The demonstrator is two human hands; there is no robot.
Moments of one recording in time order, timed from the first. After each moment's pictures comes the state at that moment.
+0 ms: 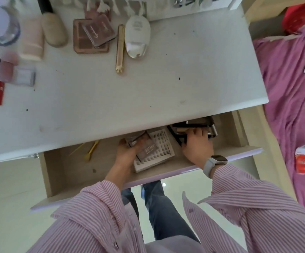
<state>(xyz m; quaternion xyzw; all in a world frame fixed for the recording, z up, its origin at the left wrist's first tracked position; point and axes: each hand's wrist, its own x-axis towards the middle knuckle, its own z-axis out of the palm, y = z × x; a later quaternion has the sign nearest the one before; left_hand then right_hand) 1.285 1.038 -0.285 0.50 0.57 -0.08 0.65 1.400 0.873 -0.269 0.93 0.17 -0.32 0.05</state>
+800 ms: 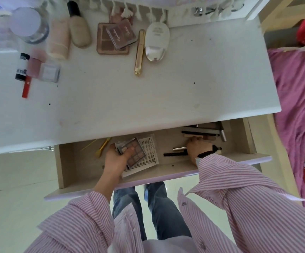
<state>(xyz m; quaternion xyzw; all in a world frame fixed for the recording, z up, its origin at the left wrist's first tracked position) 1.243 1.068 -0.255 0.56 0.57 -0.05 0.60 1.403 0.895 -0.288 0.84 0.28 -0.40 0.24</state>
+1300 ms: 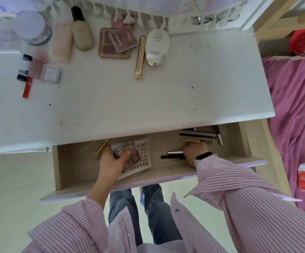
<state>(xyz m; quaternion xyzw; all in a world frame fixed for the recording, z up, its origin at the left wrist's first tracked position) 1.238 1.069 -0.239 0.64 0.53 -0.03 0.56 1.406 0.892 -0.289 0.79 0.38 -0.39 0.27</state>
